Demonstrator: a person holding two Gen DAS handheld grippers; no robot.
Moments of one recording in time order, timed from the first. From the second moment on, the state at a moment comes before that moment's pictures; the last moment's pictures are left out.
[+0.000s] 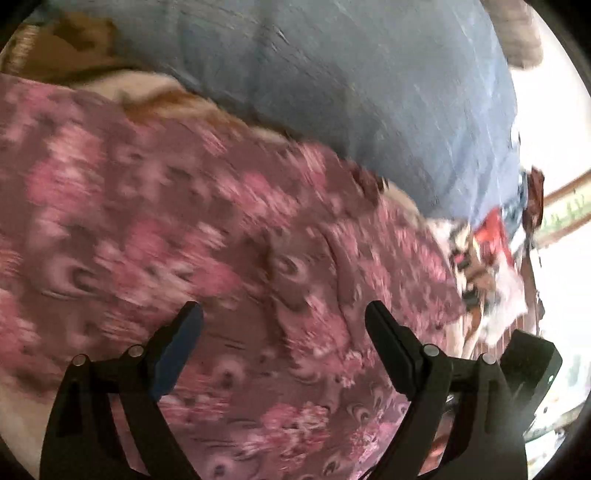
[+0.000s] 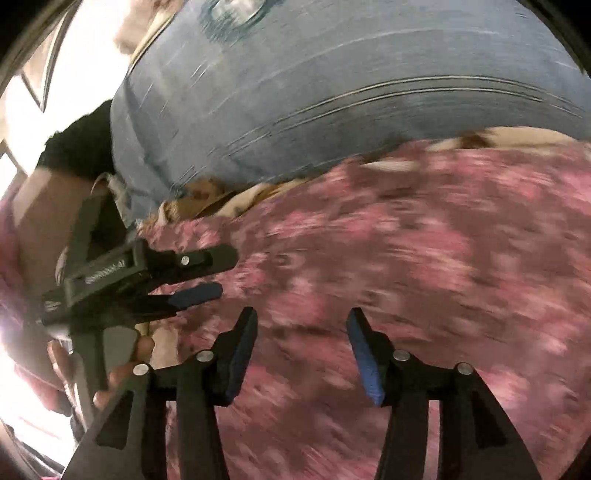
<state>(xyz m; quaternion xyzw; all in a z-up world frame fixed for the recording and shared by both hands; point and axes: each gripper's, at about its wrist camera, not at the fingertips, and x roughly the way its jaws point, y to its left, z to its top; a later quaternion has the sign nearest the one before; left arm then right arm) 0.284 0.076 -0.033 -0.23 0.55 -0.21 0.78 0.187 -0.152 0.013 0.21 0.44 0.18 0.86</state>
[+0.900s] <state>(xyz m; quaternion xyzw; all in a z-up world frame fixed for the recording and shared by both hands) 0.269 0.098 0.006 -0.19 0.48 -0.08 0.85 0.136 -0.368 -0.021 0.49 0.31 0.08 0.81</state>
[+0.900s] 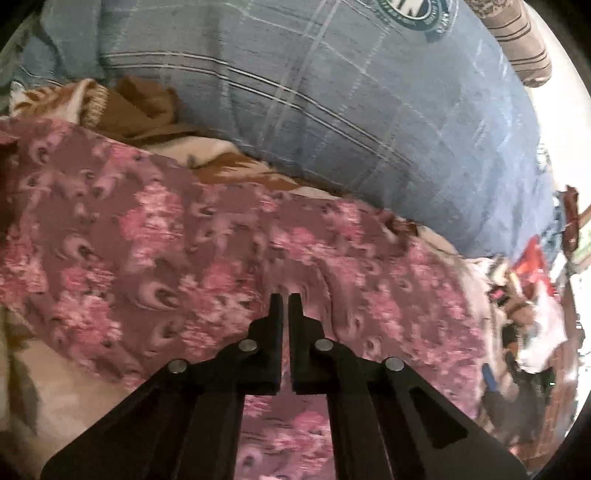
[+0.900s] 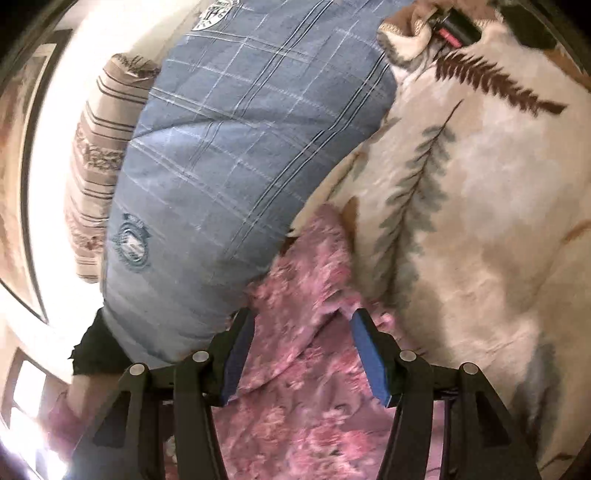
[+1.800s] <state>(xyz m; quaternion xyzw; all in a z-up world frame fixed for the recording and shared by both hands) 0.285 0.027 0.018 -0.14 0.51 -0.11 0.84 0.175 -0.343 0.010 0.38 0.30 0.04 0.88</state>
